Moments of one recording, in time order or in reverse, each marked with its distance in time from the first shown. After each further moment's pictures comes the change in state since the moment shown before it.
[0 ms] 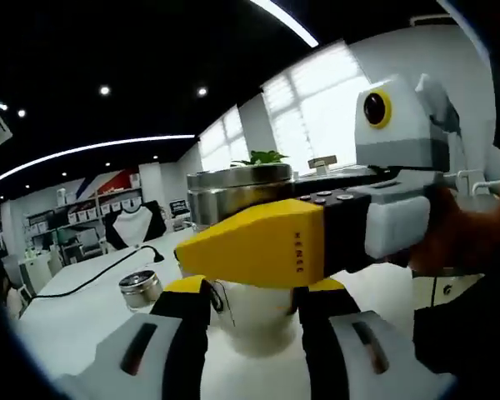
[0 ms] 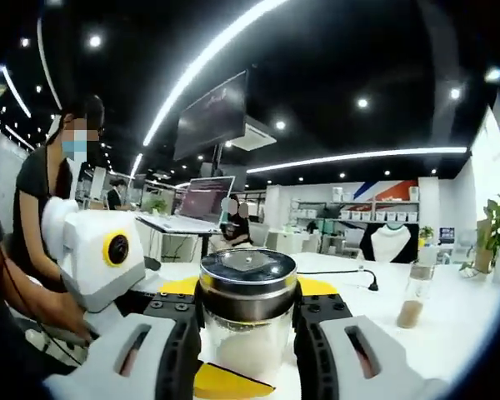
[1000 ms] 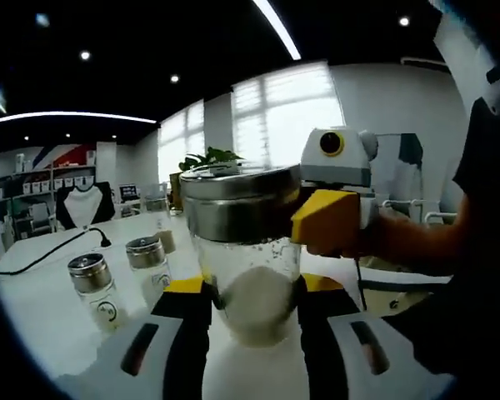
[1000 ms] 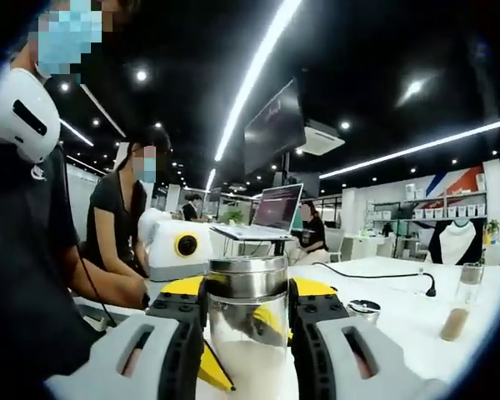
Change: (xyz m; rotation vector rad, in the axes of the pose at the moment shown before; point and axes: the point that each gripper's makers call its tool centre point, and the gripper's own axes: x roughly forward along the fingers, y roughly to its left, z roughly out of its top) left arm -0.001 -0.020 -0.008 -0.085 0.064 -0.134; right arm -0.027 0.019 0.000 -0.023 -0.024 0.326
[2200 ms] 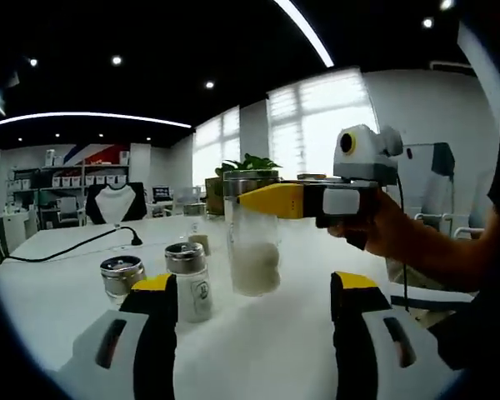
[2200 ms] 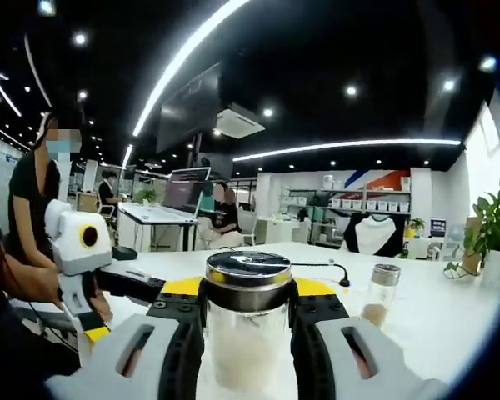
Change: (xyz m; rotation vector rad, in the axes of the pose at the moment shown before) left arm 0.003 0.028 0.002 -0.078 -0.046 0.124; right arm -0.019 -0.078 0.003 -0.004 0.096 -0.369
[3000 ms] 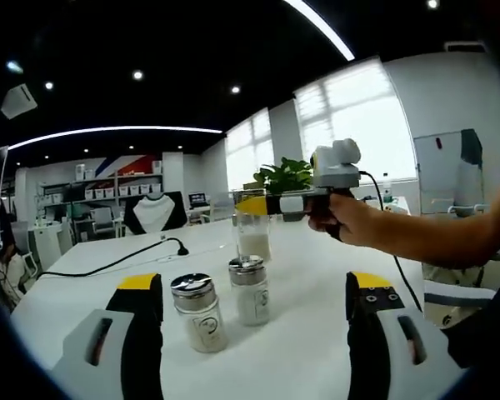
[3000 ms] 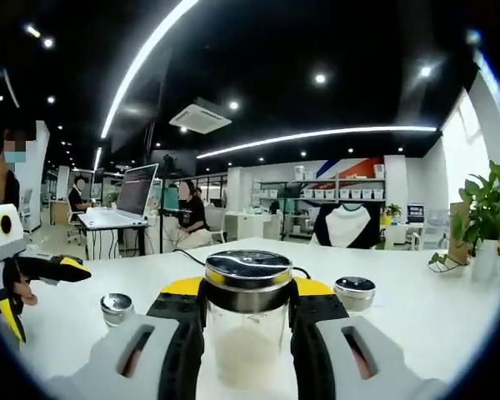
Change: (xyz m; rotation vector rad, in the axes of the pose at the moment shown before) left arm -0.025 0.043 0.028 0.079 -0.018 0.182; right arm 0.049 -0.121 -0.004 0.024 0.040 -0.226
